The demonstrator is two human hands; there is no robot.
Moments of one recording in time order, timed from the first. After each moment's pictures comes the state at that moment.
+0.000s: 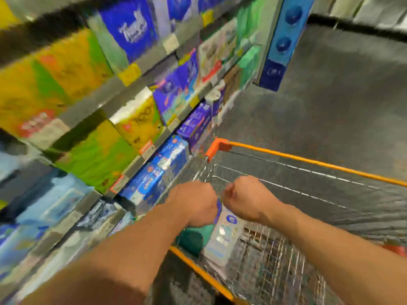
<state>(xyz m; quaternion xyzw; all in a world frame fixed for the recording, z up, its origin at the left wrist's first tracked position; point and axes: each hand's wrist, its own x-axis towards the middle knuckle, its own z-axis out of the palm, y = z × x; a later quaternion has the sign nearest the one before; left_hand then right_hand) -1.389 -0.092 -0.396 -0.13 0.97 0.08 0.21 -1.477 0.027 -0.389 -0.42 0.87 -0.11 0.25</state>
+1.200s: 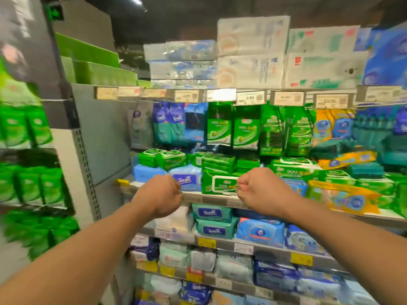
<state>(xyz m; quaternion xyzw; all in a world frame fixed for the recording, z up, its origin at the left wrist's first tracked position) -0.514 -0.057 -0.046 -0.74 0.64 -0.07 -0.18 -0.759 -0.104 -0.016 -0.90 0.39 -0.21 -0.01</state>
